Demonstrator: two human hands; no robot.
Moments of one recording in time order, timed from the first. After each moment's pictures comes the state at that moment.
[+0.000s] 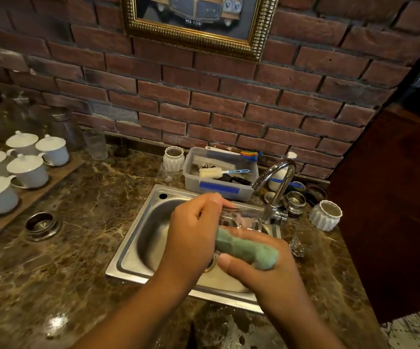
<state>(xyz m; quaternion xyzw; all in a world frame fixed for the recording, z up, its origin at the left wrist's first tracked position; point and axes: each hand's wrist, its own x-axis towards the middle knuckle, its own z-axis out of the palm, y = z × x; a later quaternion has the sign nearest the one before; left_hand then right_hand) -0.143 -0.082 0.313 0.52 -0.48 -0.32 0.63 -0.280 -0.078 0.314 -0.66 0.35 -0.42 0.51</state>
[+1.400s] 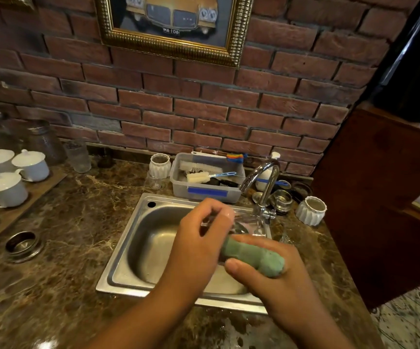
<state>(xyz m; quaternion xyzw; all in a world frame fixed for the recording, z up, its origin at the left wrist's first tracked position) -0.152 -0.071 0.321 0.49 -0.51 -0.43 0.56 -0.297 -0.069 0.325 -0.68 0.37 -0.42 0.47</state>
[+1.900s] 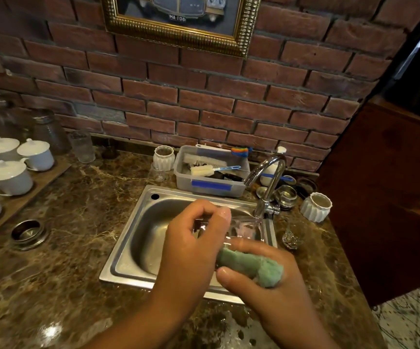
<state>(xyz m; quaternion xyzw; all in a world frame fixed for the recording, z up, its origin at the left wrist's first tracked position) -0.151 -0.059 0.319 0.48 -0.45 -0.39 0.64 -0.286 -0.060 0.315 -0.67 0.34 -0.43 0.50</state>
